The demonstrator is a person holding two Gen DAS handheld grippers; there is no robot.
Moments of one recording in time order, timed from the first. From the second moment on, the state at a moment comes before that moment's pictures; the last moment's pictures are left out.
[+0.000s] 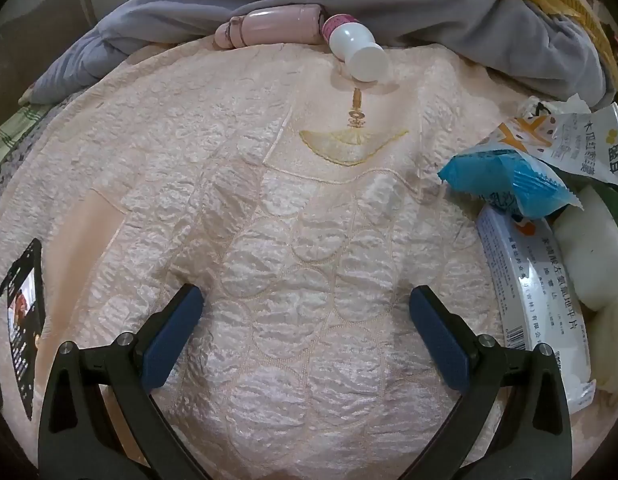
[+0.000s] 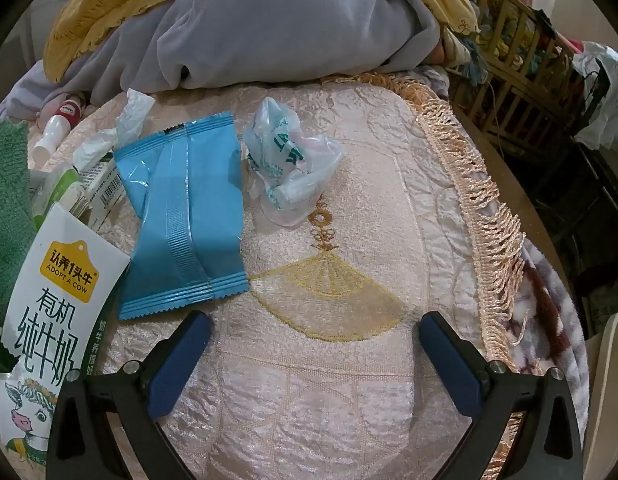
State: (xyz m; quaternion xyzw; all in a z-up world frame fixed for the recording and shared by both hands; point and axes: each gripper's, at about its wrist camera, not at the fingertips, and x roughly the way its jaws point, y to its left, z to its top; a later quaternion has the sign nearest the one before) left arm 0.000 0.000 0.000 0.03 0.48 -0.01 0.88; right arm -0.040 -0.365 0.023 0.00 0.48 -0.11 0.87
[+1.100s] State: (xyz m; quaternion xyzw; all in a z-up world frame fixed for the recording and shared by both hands) left arm -0.130 -0.045 0.150 -0.04 0.33 -0.09 0.94; right arm -0.159 -0.362 0.149 0.03 0.36 -0.05 0.93
